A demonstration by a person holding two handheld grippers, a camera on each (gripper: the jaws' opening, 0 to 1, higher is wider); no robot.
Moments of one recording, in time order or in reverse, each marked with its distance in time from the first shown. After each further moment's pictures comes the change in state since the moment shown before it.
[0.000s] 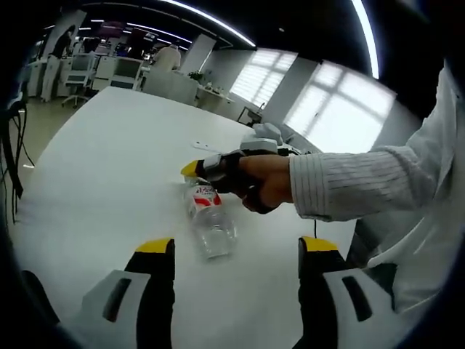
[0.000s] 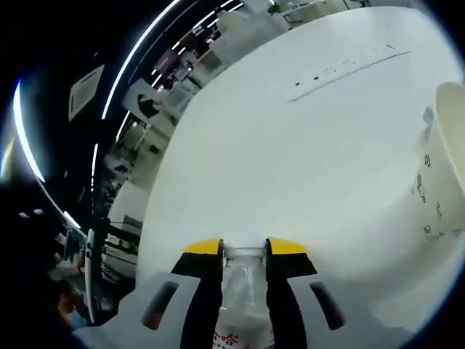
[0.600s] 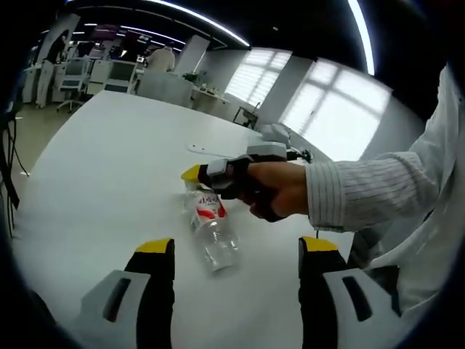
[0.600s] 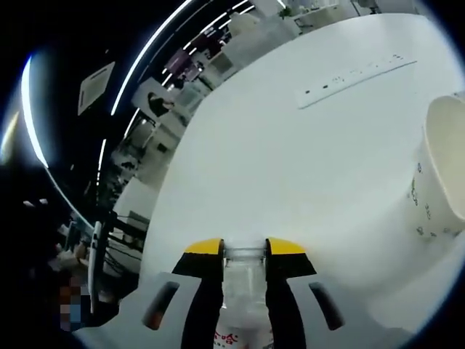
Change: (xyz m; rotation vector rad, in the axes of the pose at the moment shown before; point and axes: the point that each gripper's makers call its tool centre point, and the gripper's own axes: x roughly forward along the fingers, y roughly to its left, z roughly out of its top) left arm 0.014 0.005 0.012 0.031 -0.001 -0.025; right arm -0.014 0.012 -0.001 -0.051 -0.016 0.047
